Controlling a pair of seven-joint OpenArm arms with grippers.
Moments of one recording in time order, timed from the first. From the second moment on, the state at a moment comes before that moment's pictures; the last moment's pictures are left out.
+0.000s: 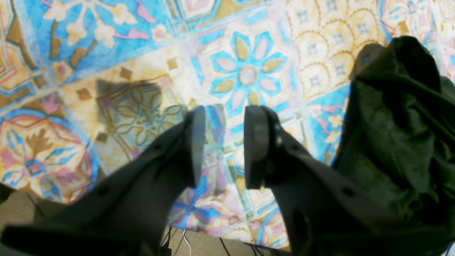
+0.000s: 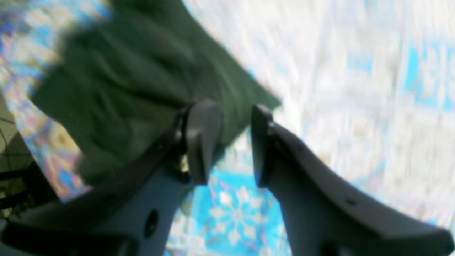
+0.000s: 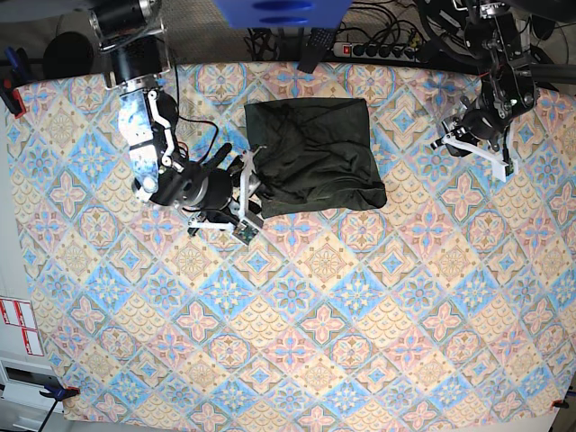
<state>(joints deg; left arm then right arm) 20.9 -11.1 -23.6 100.6 -30.1 1.7 57.1 1.9 8.5 -12.2 92.6 16.1 40.0 -54.3</state>
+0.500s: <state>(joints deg) 20.8 -11.0 -21.7 100.6 -30.1 1.5 57.1 1.8 8.8 -12.2 86.9 16.6 40.1 -53.2</state>
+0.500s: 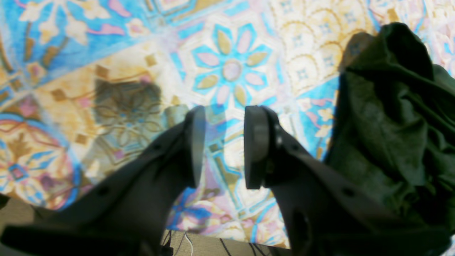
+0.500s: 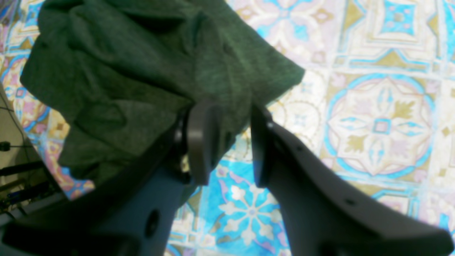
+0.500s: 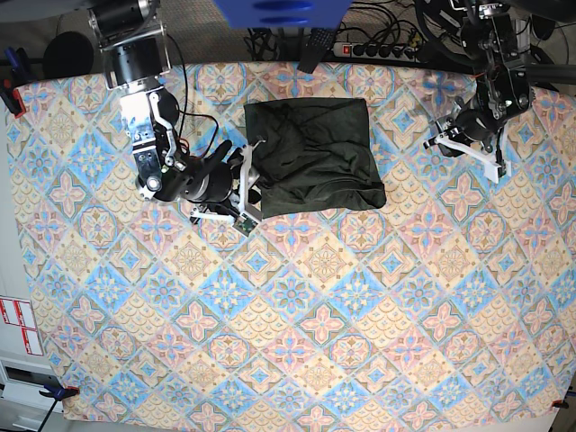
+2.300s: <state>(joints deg) 20.7 -11.1 -22.0 100.6 -30.1 1.5 57.1 0.6 13.4 -33.4 99.1 25.8 41.3 -54.9</state>
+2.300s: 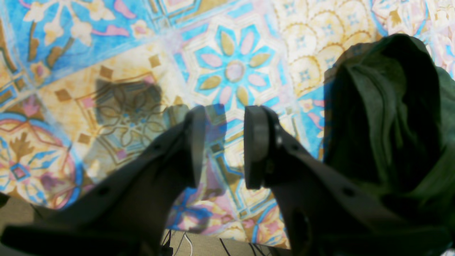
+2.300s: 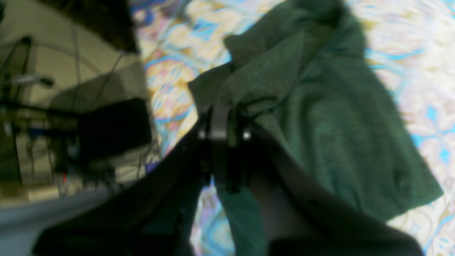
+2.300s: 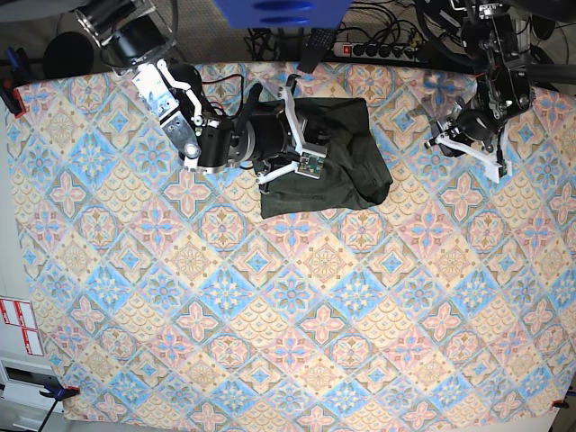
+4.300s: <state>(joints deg) 24.7 -21.1 14.8 110.3 -29.7 1.9 48.1 0.0 13.2 -9.2 88.8 22.8 40.7 -47.9</state>
